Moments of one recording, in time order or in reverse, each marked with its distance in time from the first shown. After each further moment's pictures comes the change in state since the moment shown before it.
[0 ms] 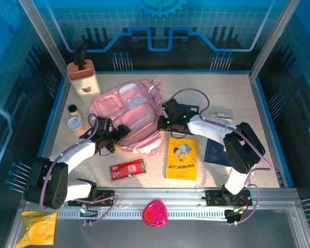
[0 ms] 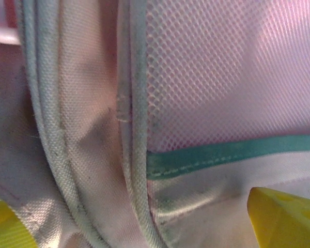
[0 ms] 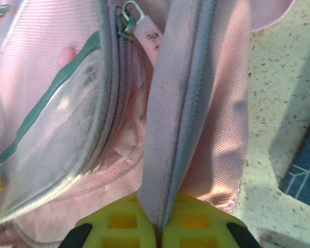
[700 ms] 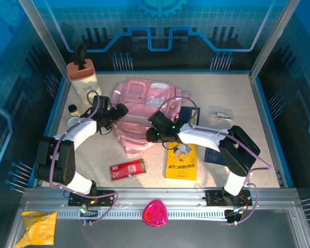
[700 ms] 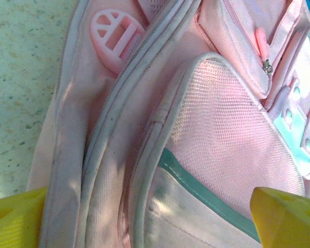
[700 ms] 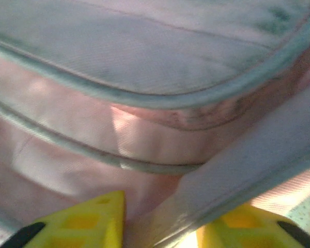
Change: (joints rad) left arm 0.089 0.214 0.313 -0.019 -0.090 0.219; right arm 0.189 0.027 0.002 -0.037 0.097 0.052
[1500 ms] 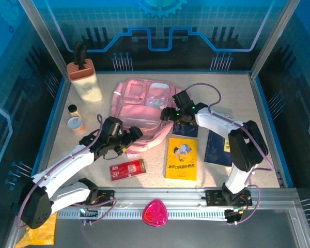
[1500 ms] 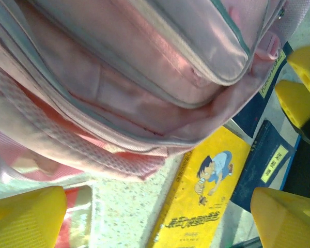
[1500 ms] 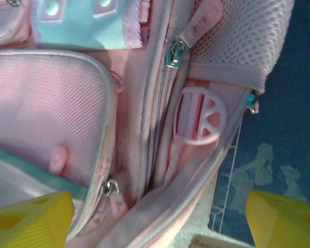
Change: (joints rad) left arm -0.407 -0.440 -0.211 -0.214 0.010 -0.322; right arm -0.327 0.006 0.072 -0.086 -0.078 -0.033
